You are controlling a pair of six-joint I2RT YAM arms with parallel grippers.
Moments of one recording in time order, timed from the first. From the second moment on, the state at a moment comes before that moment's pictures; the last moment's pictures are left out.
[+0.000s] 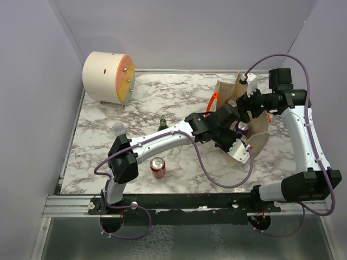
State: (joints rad) left arm -1.13 1.95 1.87 -0.70 0.52 1.11; right arm 0.04 1.37 1.46 -1.05 -0.52 -0.55
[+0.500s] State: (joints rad) left arm -1.13 1.95 1.85 -0.69 0.54 1.13; right arm 0.00 1.23 1.57 -1.31 -0.53 -0.73
